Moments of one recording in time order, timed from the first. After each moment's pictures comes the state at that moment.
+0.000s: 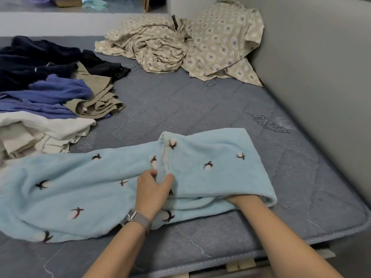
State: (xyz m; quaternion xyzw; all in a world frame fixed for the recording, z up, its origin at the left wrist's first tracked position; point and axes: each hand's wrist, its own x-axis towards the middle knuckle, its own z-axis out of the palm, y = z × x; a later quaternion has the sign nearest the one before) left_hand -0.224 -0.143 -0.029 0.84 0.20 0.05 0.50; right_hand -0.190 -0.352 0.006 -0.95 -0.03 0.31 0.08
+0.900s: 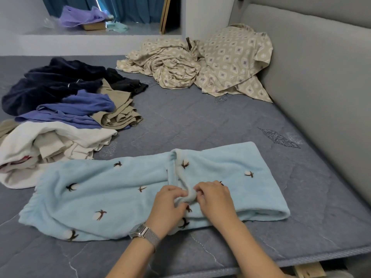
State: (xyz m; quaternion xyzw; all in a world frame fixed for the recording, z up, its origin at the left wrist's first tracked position) left_hand -0.248 -0.128 -0.032 0.91 0.03 0.02 0.42; right_hand -0.209 -0.279 -0.023 -0.97 -0.16 0.01 0.19
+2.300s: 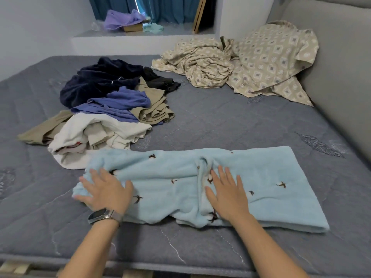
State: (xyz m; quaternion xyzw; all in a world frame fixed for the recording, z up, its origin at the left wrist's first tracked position) left_hand -0.289 0.023 -0.007 0.87 0.46 0.09 0.13; right_hand -0.197 -0.244 -0.052 -0.97 -0.20 0.08 0.08
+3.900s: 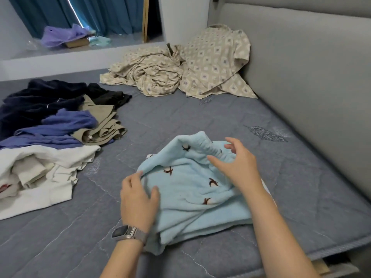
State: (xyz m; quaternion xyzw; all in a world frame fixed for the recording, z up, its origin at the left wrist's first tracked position) left_hand -0.217 -0.125 -0.009 0.92 0.18 0.18 0.30; right_hand -0.144 -0.358 0.033 -0.89 0.02 -0.09 0.45
